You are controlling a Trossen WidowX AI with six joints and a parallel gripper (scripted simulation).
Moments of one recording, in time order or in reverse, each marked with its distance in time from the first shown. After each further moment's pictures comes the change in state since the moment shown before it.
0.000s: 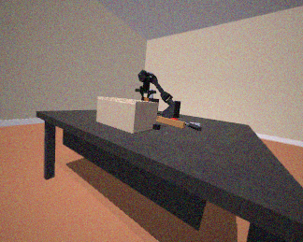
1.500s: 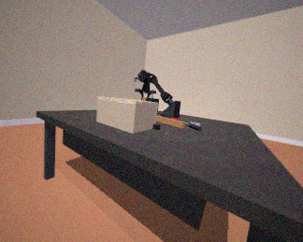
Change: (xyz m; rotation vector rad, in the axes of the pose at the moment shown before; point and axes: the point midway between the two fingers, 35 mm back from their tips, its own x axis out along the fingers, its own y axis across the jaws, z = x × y) arm 0.000 0.000 0.000 0.351 0.000 0.000
